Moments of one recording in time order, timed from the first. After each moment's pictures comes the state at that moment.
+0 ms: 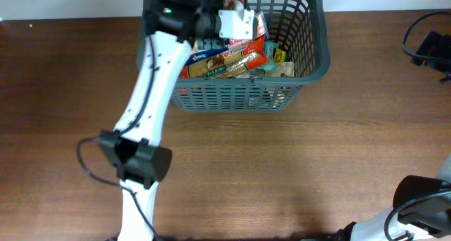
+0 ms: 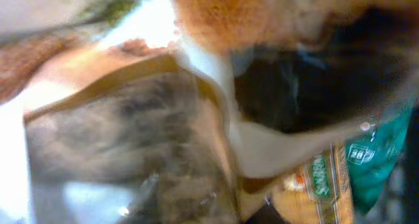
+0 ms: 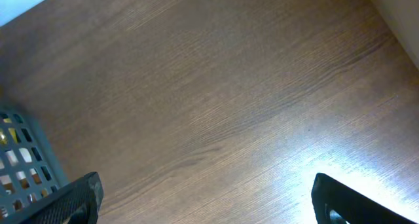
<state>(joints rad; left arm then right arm) -0.38 2.24 2.51 -1.16 0.17 1.26 -0.45 1.80 2.11 -1.37 0.01 0.11</state>
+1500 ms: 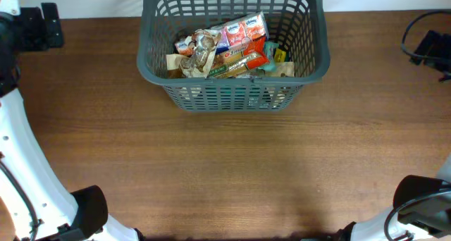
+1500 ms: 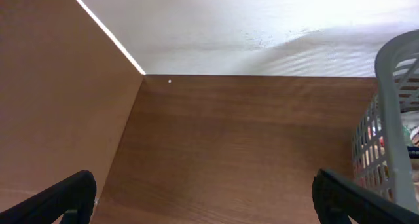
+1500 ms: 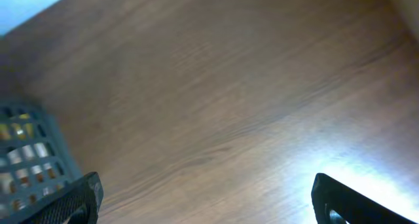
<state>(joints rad) 0.27 1.79 2.57 -1.38 -0.07 0.23 -0.45 1.80 2.11 -1.37 -0.05 0.11</state>
